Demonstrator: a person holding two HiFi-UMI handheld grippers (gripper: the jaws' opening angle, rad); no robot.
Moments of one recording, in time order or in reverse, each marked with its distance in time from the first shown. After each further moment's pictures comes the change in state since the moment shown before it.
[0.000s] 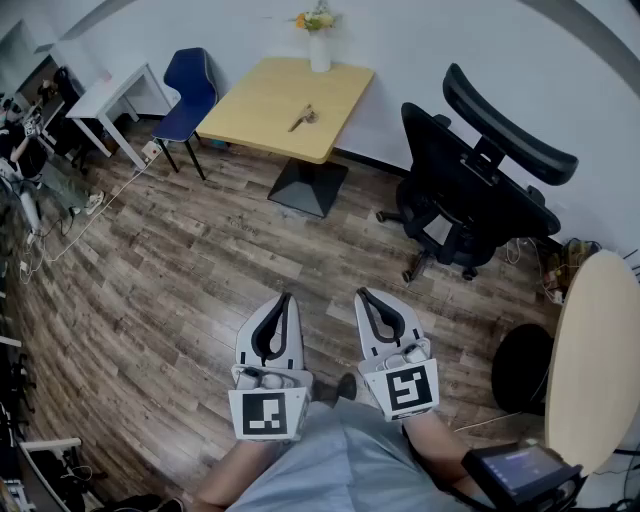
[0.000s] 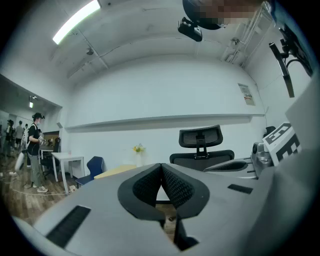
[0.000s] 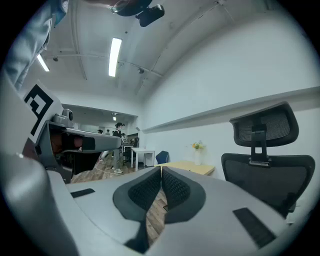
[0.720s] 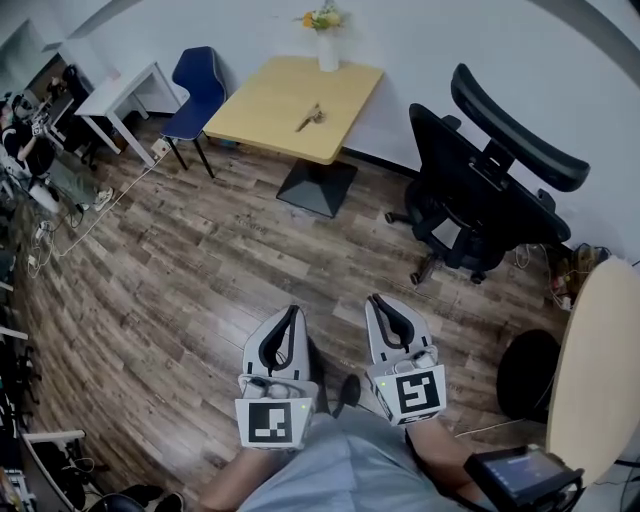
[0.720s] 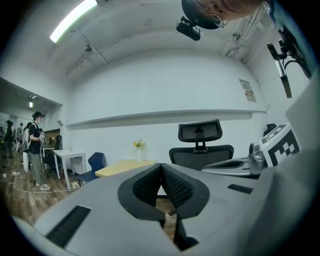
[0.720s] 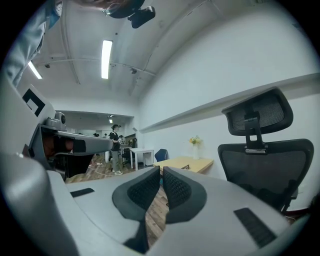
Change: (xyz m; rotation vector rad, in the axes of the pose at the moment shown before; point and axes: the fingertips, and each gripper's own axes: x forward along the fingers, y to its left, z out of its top) left arm -0.006 -0.010 -0.016 0.005 0.042 0.010; right arm -0.009 -0.011 -0.025 0.086 0.067 -0.003
